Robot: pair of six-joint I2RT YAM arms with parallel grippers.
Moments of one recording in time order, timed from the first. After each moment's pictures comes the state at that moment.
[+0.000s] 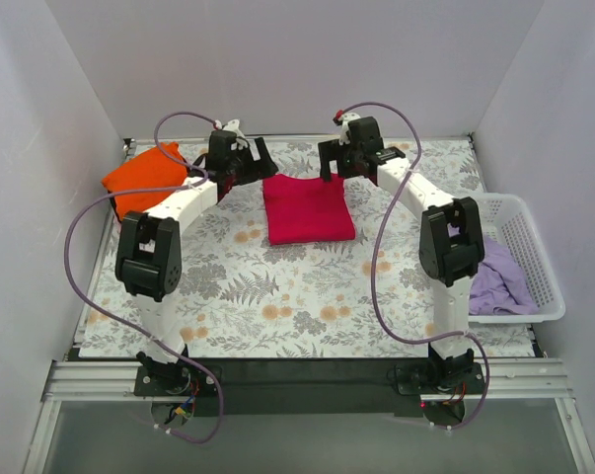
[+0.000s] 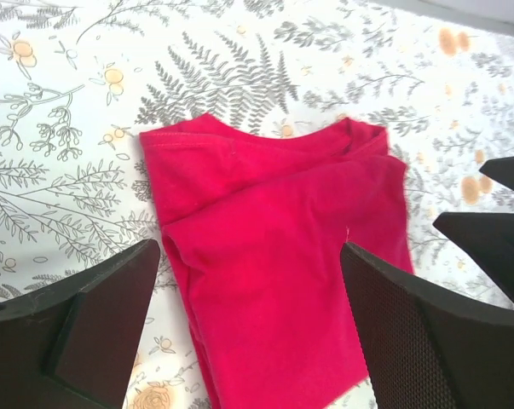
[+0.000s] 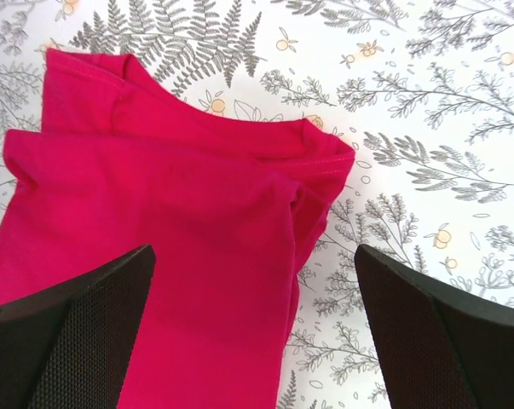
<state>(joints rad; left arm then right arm) -0.28 1.96 1.47 -0.06 0.17 -0.47 0.41 2.10 1.78 -0.36 -0.09 0.09</state>
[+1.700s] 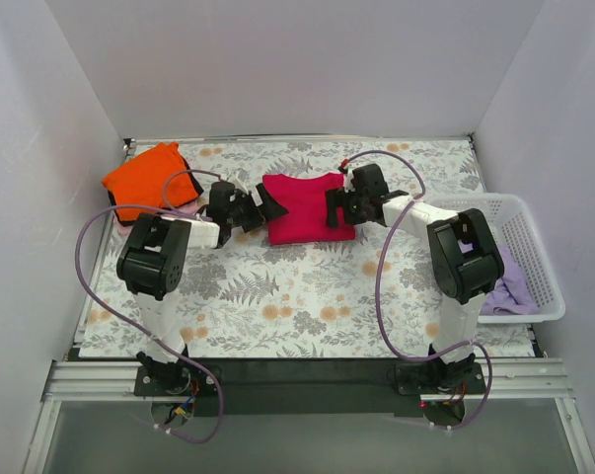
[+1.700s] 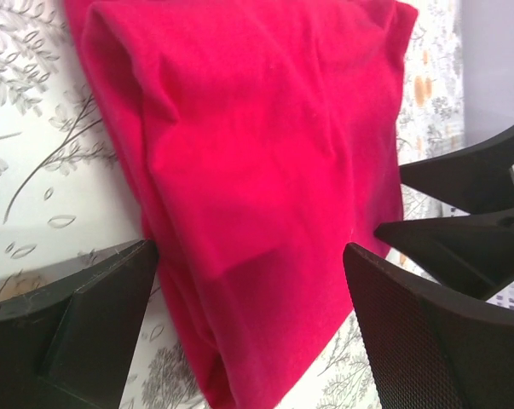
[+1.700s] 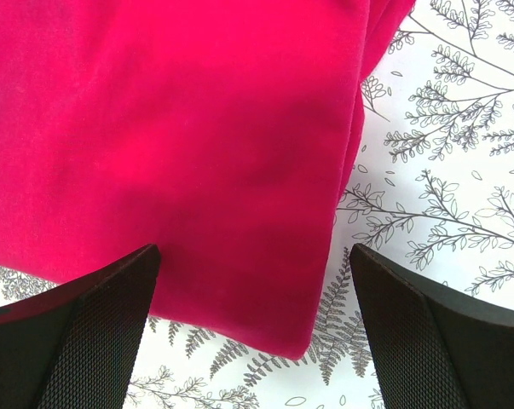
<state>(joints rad) -0.28 1.94 0.96 0.46 0.42 -0.70 0.43 1.90 1.23 -0.16 -0.15 0.16</state>
